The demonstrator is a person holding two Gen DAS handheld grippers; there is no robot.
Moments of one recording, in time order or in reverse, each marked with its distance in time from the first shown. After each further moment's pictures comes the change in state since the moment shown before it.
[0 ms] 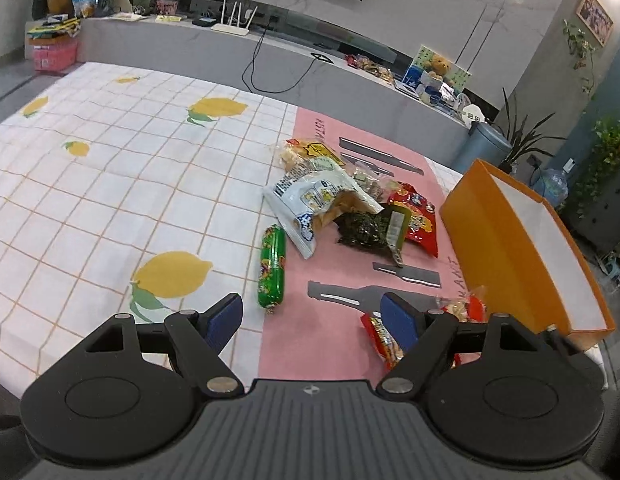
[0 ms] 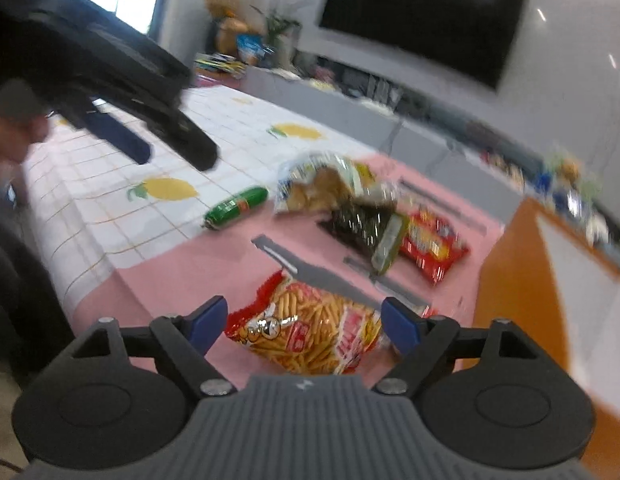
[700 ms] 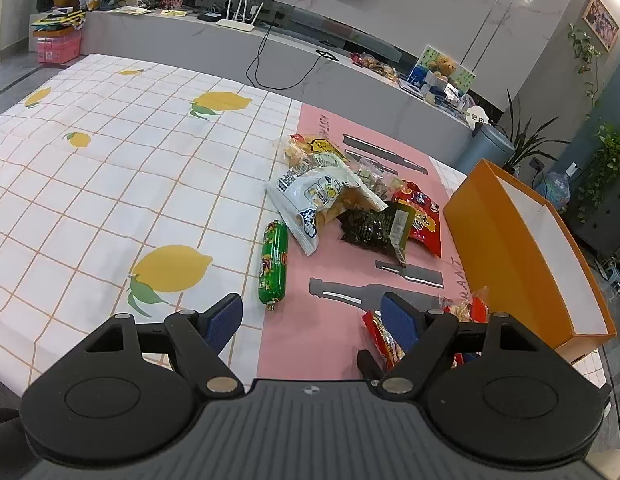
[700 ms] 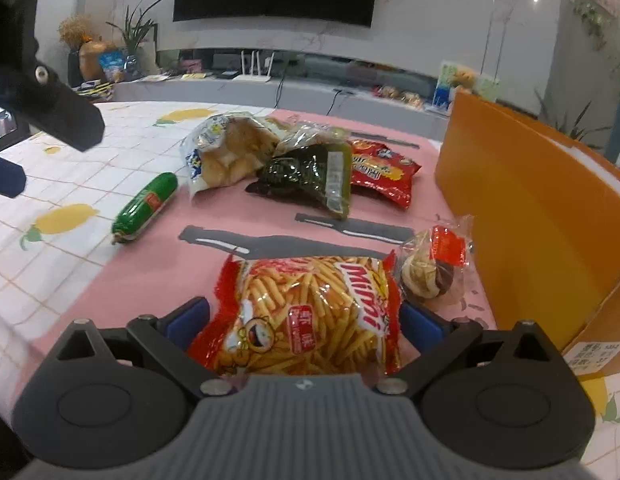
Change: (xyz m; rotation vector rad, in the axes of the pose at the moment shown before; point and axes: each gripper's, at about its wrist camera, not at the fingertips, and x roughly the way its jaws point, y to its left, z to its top) left arm 0.005 0.002 -0.002 -0.023 0.006 0.007; right arm 0.059 0.023 -0.016 0.298 -0.005 -0.266
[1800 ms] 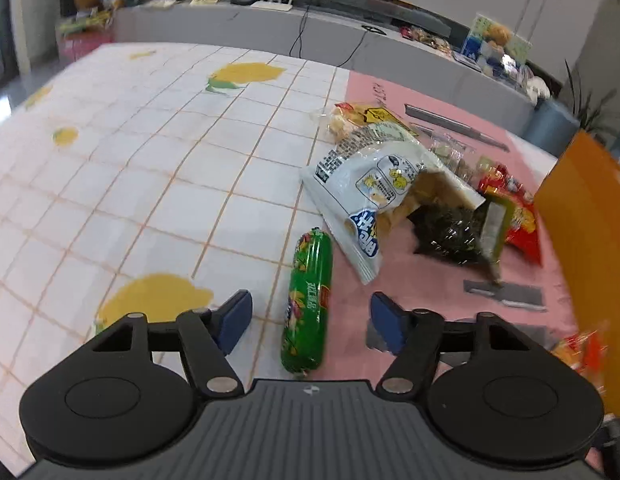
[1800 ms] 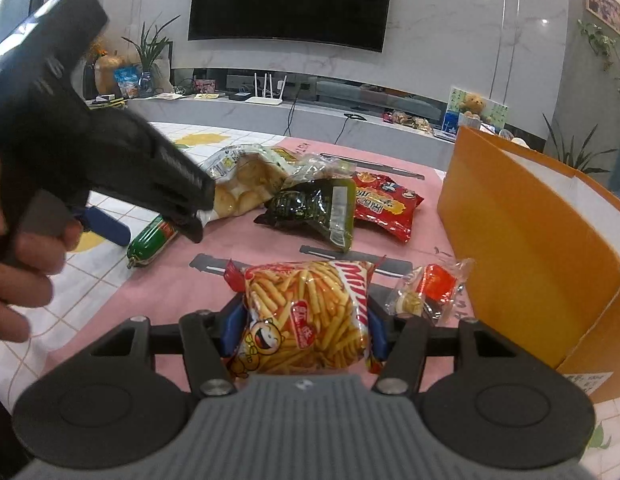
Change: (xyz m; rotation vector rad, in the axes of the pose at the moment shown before) left arm 0.107 -0.001 0.014 0.054 0.040 0.210; right arm -0.016 -0.003 0.012 -0.045 -0.054 0.020
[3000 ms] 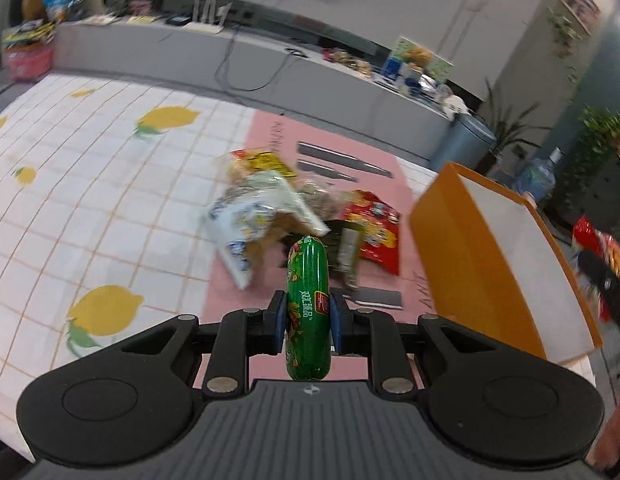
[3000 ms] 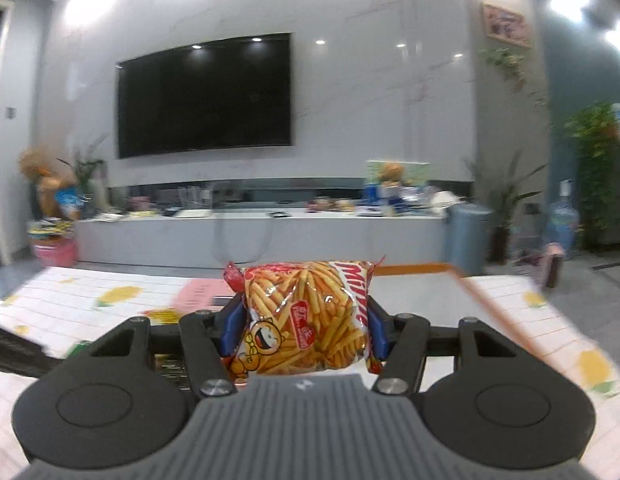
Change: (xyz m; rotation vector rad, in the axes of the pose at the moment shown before) left arm -0.091 -0.039 0.012 0.021 -0.035 -0.249; right arm -0.099 -0.148 0.073 0.174 -0.257 -0.198
